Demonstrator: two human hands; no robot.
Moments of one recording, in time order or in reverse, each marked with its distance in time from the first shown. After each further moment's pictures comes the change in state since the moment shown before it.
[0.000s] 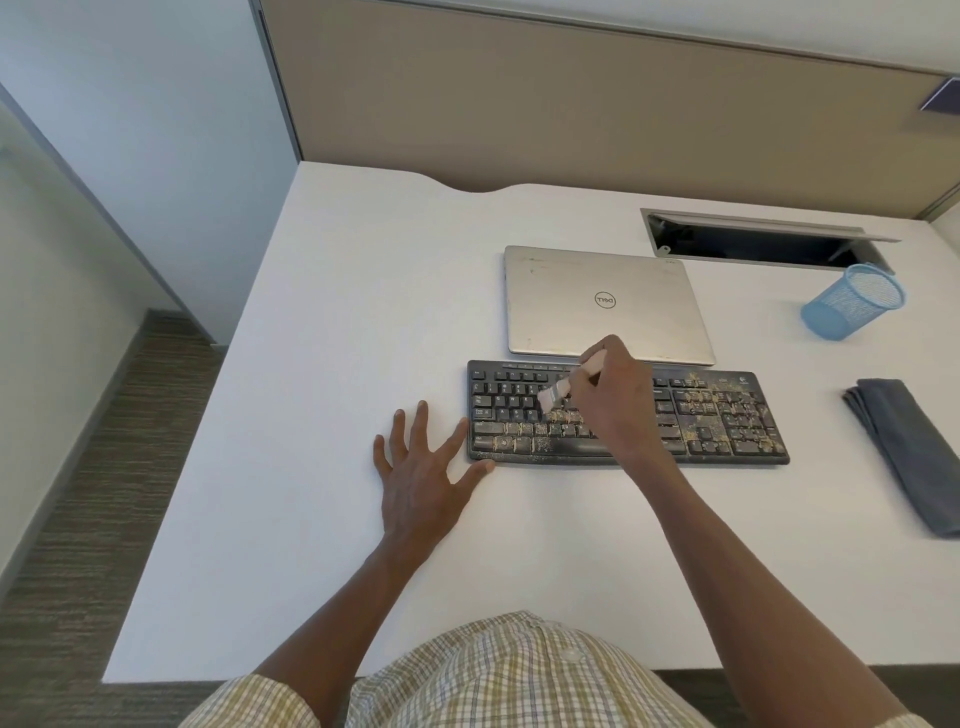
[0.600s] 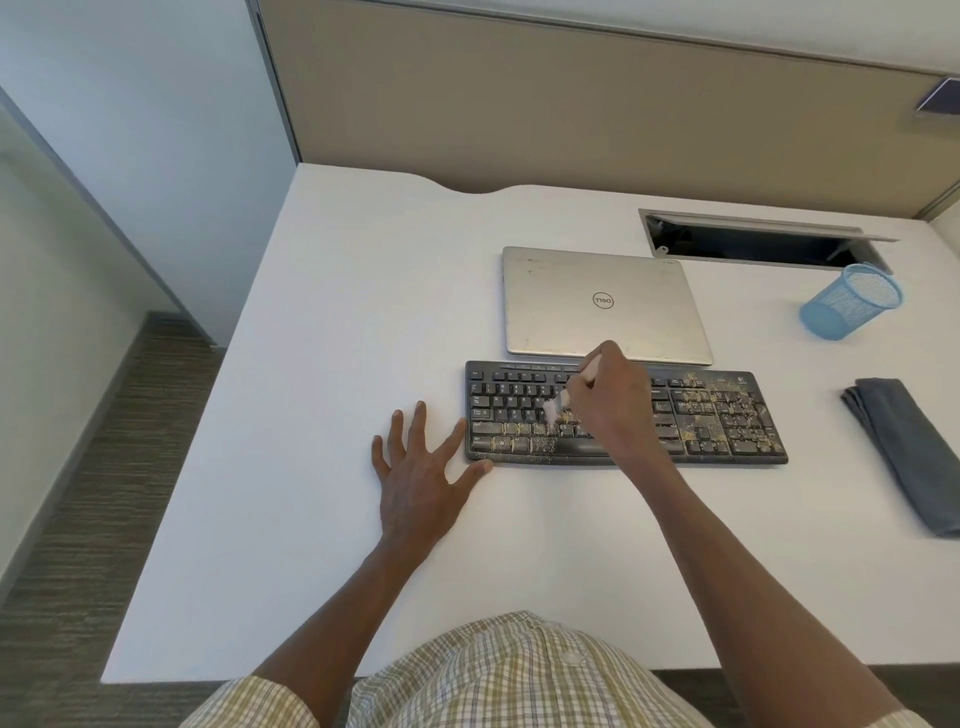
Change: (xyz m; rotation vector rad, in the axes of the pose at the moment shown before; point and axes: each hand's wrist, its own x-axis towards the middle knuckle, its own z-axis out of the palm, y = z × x) left_hand 0.000 0.000 0.000 -0.008 0.009 0.000; right_hand 0.001 0.000 0.002 -0.074 -0.020 0.047
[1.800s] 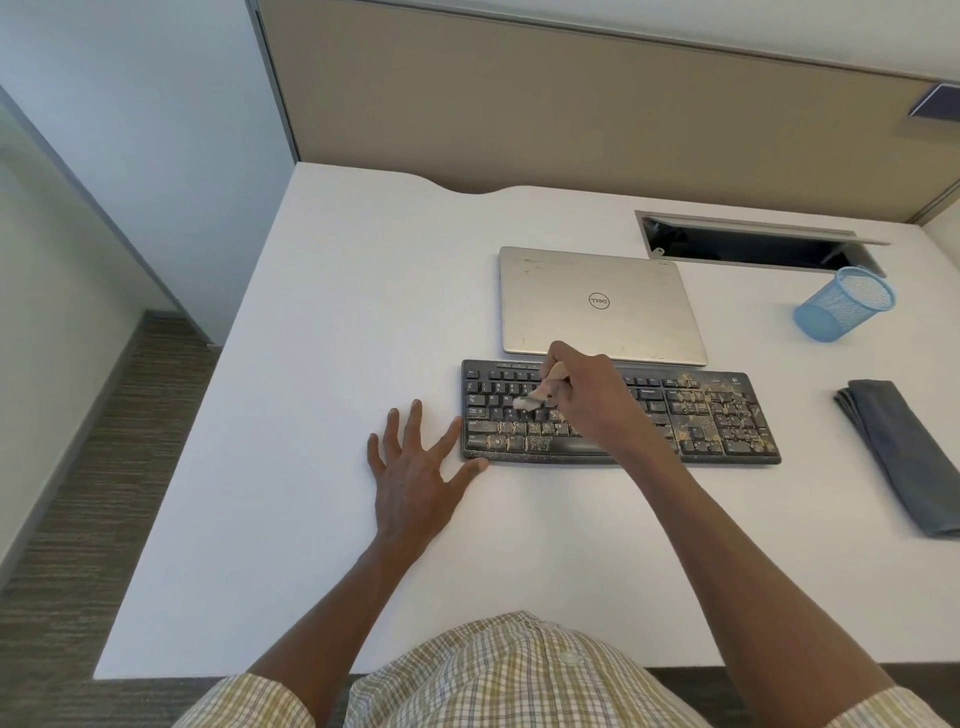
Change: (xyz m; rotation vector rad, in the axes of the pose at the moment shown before) left_hand 0.000 0.001 -0.001 0.003 -0.004 0.000; right_hand 0.005 -0.001 -0.006 -0.020 -0.267 -0.351
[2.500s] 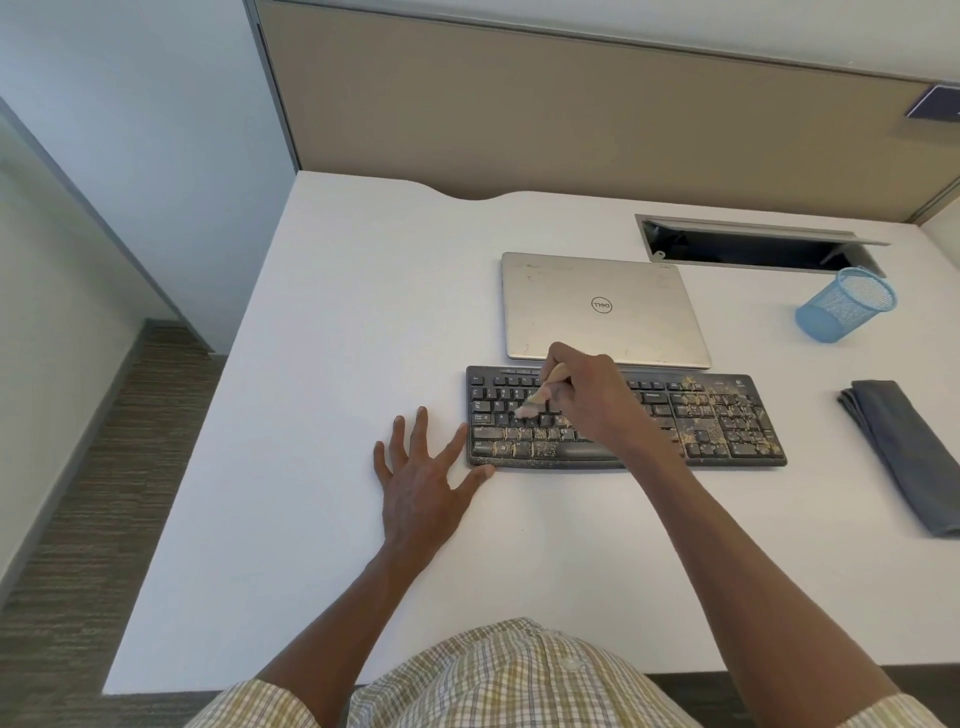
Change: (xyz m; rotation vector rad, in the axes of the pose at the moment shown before) left_hand 0.000 -0.001 0.000 0.005 -0.002 0.013; right_hand 0.004 -0.009 -0.005 -0.023 0.005 -0.032
